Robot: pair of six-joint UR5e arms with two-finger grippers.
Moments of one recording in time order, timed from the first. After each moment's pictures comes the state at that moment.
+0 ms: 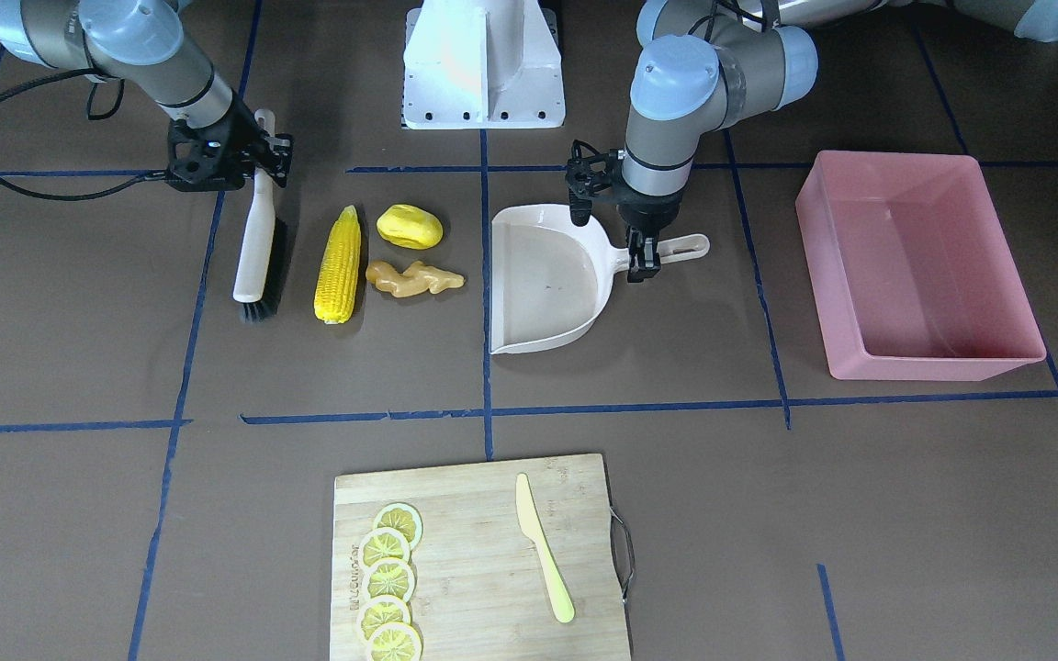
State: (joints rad) left arm -0.53 -2.06 -1.80 -1.59 -1.81 0.41; right arm 0.42 -1.52 2.04 -1.30 2.03 1.35
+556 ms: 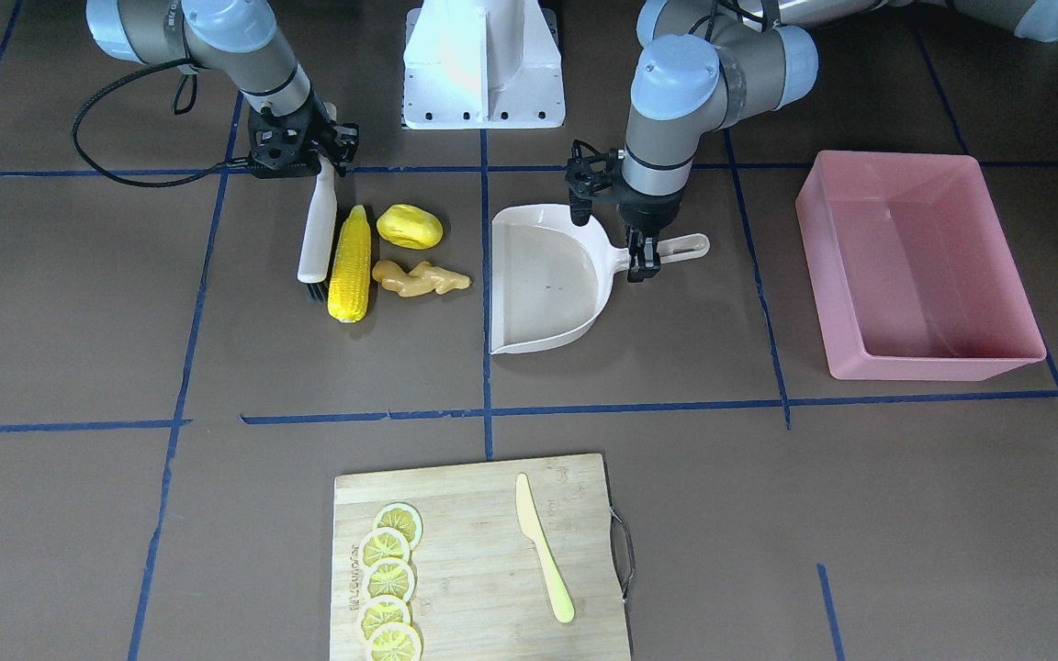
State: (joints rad) left arm -0.53 -2.06 -1.80 -1.59 -1.81 0.41; right arm 0.32 -1.38 1.99 -1.36 1.93 1.40
